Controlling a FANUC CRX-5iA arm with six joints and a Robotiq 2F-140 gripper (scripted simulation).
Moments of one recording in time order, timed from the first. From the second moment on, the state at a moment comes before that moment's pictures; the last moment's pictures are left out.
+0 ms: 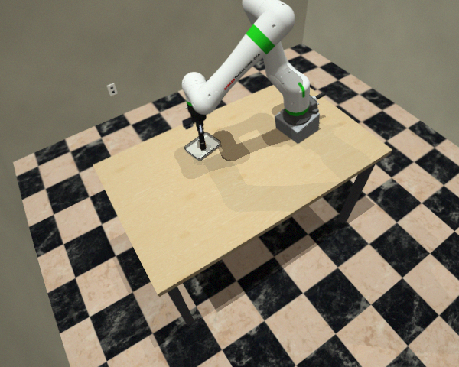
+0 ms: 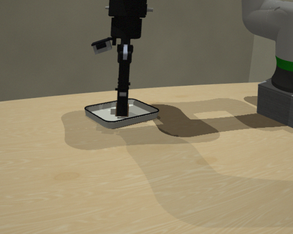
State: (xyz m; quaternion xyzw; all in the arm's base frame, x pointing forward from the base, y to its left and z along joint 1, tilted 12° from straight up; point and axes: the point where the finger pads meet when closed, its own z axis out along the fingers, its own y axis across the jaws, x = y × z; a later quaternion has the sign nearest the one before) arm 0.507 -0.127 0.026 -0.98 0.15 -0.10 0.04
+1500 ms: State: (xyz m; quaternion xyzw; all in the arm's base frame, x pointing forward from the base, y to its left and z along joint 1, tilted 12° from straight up) arm 0.496 -0.130 0.079 -0.98 0.15 -0.10 0.04
